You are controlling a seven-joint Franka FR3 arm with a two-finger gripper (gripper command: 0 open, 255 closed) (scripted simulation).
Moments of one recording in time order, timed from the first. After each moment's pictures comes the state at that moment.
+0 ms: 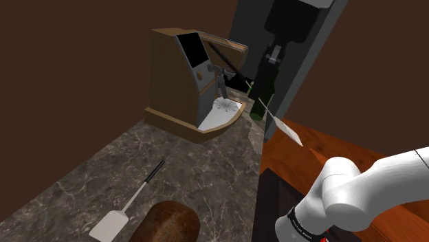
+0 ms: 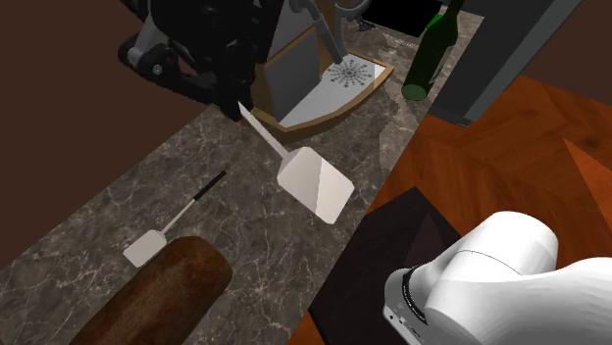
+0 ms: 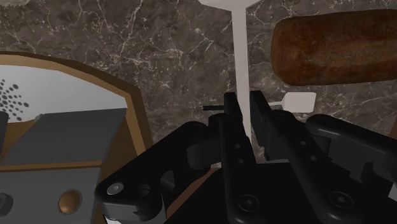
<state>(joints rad) 0.22 -0.52 0.31 -1.78 0.15 1.35 0.11</state>
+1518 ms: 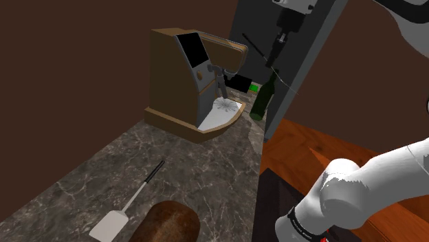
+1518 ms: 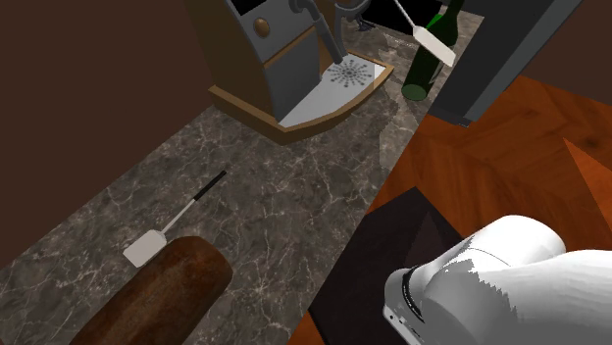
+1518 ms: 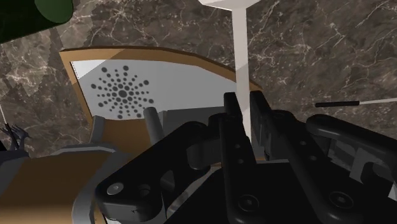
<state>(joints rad) 0.10 -0.40 -0.15 -1.70 -0.03 1.35 -0.48</state>
